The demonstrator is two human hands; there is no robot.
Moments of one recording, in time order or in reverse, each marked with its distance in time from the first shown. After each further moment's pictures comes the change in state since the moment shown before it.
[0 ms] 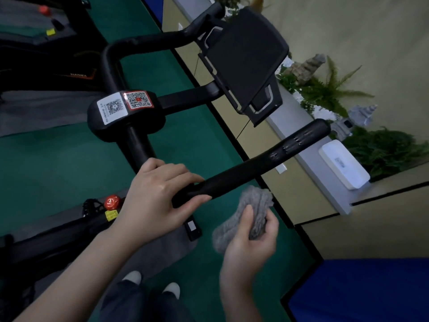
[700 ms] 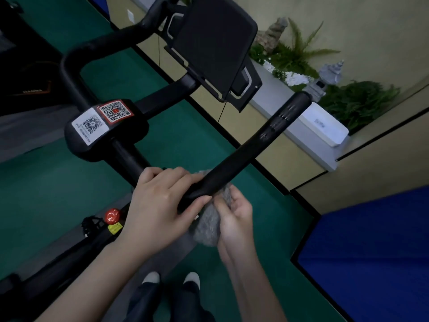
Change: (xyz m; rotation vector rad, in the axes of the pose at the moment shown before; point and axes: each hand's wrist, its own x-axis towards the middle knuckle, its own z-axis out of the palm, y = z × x) left_hand 0.000 -0.007 -0.010 0.000 -0.148 0.067; right_hand -0.013 -0.021 0.027 0.341 -0.427 0.523
